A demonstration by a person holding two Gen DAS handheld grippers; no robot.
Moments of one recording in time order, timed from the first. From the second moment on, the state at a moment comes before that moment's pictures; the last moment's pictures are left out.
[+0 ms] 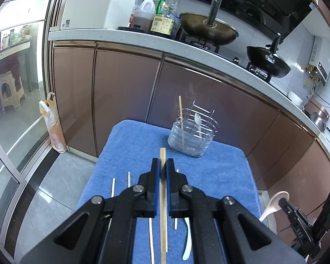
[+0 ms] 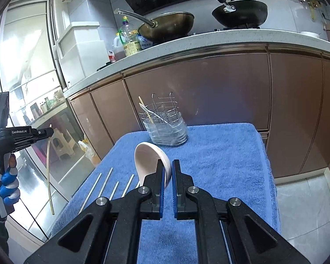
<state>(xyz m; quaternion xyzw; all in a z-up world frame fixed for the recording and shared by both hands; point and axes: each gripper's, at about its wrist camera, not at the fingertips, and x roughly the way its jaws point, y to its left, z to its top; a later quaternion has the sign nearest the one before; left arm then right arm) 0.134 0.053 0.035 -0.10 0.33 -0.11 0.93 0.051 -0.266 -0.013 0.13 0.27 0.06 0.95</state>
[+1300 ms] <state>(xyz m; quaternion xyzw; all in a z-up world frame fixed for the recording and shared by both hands) 0.408 -0.054 0.070 -0.18 0.12 -0.09 0.97 0.305 -0.236 0.033 -0.01 0.14 -0.01 0.99</state>
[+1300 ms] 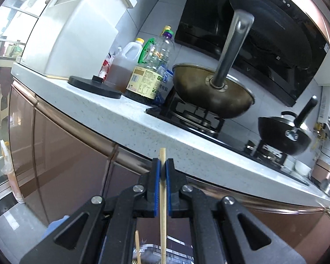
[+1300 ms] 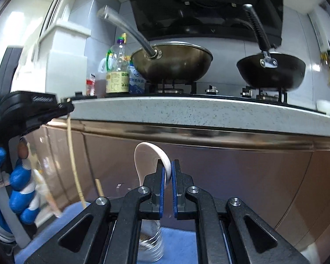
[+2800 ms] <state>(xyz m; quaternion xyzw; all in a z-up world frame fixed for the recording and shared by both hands) 0.125 0.027 0.090 -0.06 0.17 -0.03 0.98 0.076 -0.238 0.041 0.08 0.15 0.01 0.99</state>
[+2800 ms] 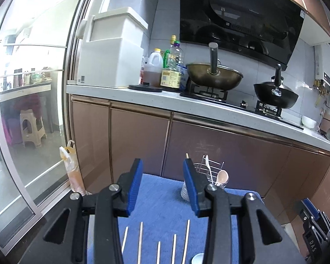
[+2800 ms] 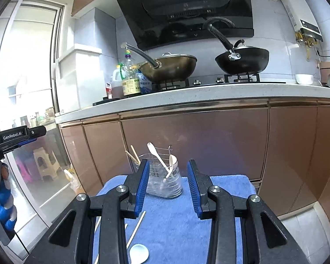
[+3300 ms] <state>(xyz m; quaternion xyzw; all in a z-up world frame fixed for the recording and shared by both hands) 0.080 0.051 0.089 -0.07 0.18 -0.02 0.98 0.024 -0.244 0.041 0.09 0.15 0.01 0.99</state>
